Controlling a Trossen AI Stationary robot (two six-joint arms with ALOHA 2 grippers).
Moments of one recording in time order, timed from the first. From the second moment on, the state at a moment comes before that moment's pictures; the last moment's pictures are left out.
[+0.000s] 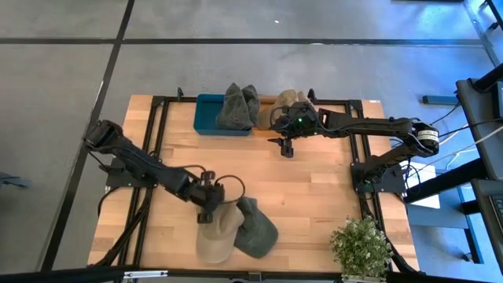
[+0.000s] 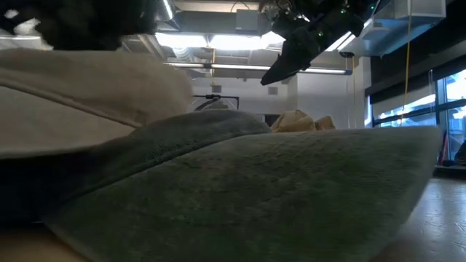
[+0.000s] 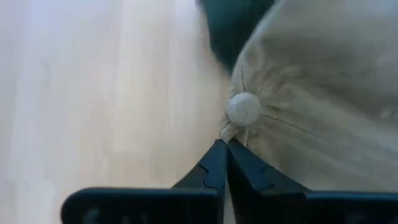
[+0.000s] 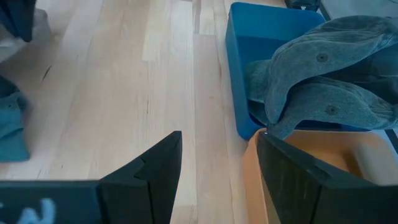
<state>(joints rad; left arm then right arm) -0.43 1.49 0.88 -0.50 -0.22 -0.44 -0.29 1.43 1.02 -0.23 -0.10 -0.27</state>
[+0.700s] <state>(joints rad) -0.17 1.44 1.01 -0.36 -0.46 0.02 -0.22 1.43 1.02 -0.03 -0.38 -0.12</state>
